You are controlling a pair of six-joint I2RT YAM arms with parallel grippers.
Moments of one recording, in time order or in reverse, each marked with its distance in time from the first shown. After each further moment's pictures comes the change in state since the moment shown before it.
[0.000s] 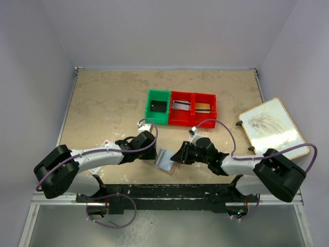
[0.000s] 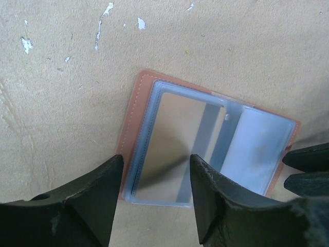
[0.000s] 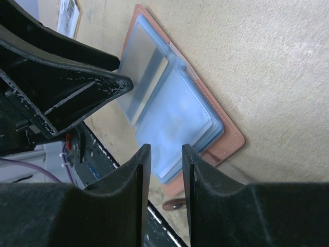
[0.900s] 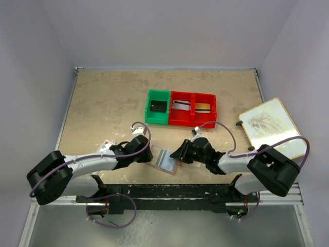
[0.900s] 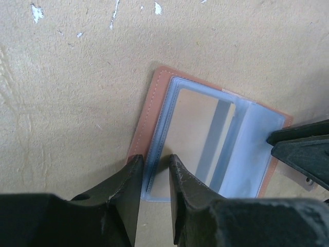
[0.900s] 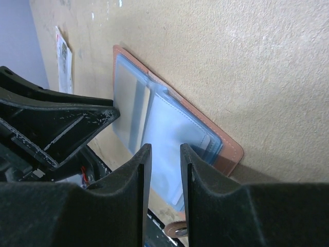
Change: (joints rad) left arm 0.000 -0.089 -0.116 0.083 0.031 -0.112; right arm 0.013 0.088 0.021 0.026 0.098 0.183
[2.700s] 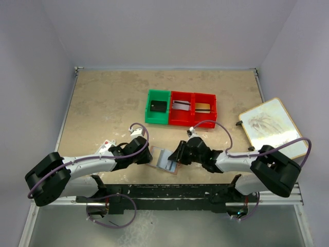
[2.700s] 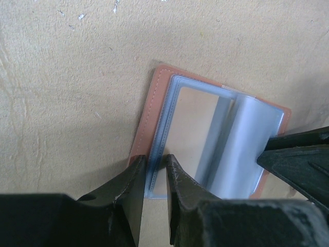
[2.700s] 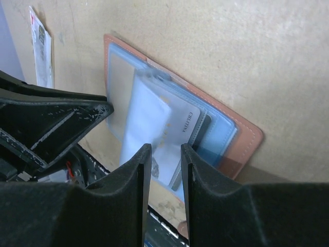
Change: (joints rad) left arm -0.007 -0.030 -0.029 0.004 0.000 -0.073; right arm 0.078 -0.035 0.080 -0.205 0.061 -0.010
